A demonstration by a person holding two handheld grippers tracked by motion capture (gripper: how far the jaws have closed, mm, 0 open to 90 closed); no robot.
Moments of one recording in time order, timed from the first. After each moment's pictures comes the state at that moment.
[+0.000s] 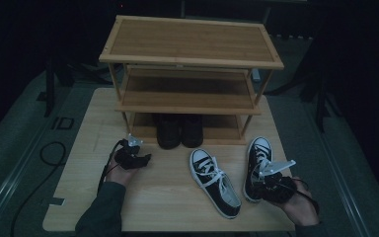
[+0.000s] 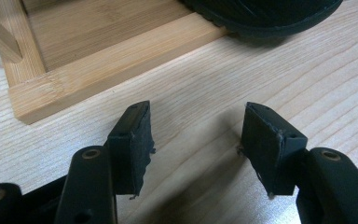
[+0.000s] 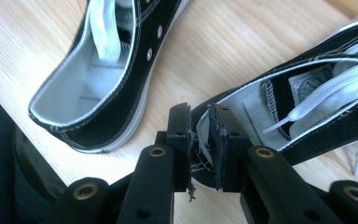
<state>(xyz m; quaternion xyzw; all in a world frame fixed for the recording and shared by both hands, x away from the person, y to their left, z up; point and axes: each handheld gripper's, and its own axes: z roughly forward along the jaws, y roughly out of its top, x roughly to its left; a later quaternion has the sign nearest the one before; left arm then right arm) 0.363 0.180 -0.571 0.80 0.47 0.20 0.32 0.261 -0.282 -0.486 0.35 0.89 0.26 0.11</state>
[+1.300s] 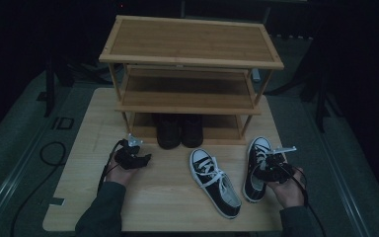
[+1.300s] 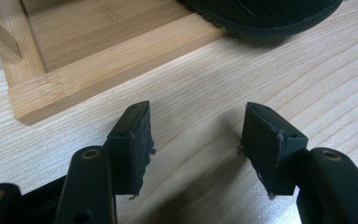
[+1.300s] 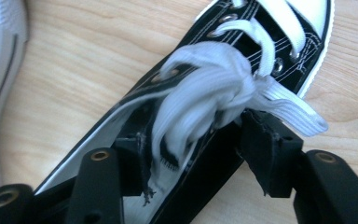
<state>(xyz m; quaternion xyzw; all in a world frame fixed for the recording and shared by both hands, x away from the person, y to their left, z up) 0.363 0.180 -0.571 0.80 0.47 0.20 0.32 0.323 -0.298 -0.521 0.54 0.79 0.23 0.18</state>
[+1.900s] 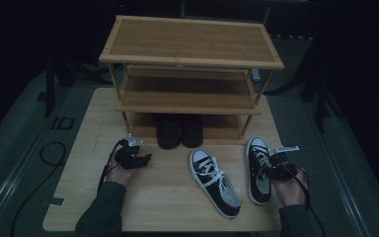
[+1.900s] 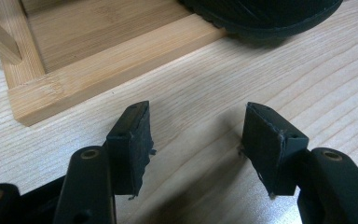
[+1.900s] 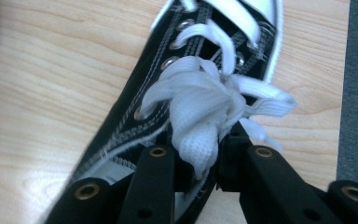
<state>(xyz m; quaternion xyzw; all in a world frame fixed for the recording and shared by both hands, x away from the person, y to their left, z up) 0.363 0.180 -0.571 0.80 0.47 0.20 0.32 0.321 -0.305 -0.517 0.55 0.78 0.21 0.20</state>
